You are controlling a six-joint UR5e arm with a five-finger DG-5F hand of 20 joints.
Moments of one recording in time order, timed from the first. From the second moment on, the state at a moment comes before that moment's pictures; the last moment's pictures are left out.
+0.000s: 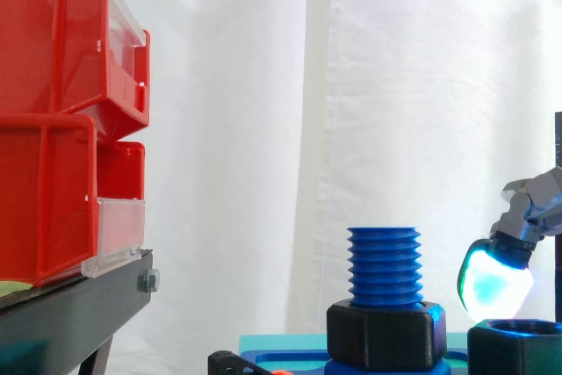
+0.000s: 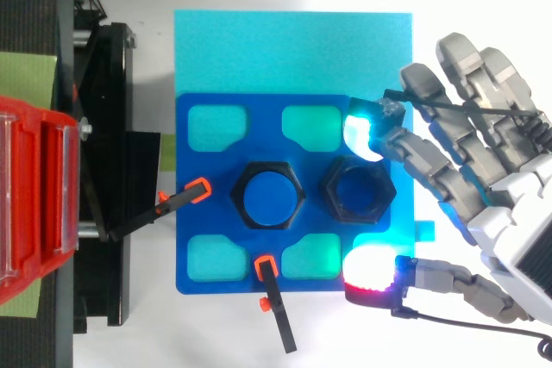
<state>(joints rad) 0.53 -2.10 -1.52 -2.59 -0.41 -1.52</state>
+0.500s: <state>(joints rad) 0.52 -2.10 -1.52 -2.63 -0.44 -1.48</state>
